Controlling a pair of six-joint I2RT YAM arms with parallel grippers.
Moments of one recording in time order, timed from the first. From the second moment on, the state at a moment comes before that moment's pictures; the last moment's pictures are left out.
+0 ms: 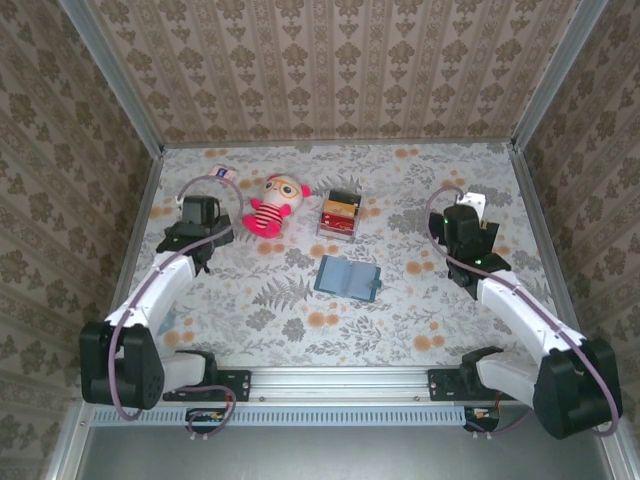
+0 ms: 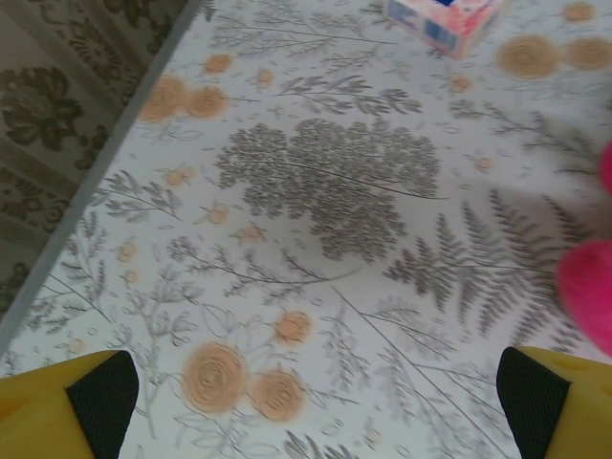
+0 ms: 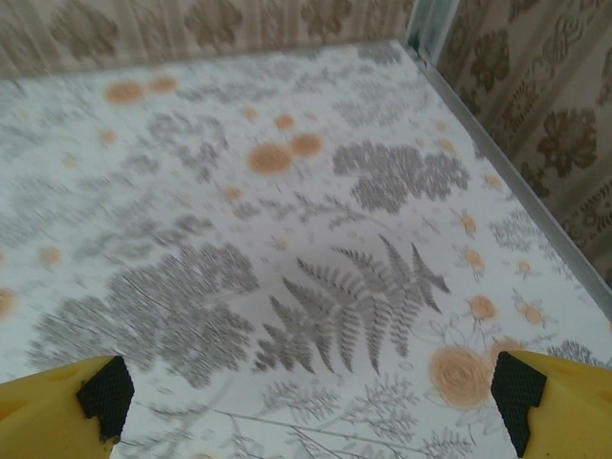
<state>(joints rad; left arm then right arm) -0.17 1.25 0.79 -0.35 -0.41 -0.23 0.21 1.13 0.63 -0.11 0.55 0.23</state>
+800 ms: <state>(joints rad) -0.01 1.33 0.38 0.50 -0.10 0.03 0.07 1.35 0.43 0.52 0.31 0.03</state>
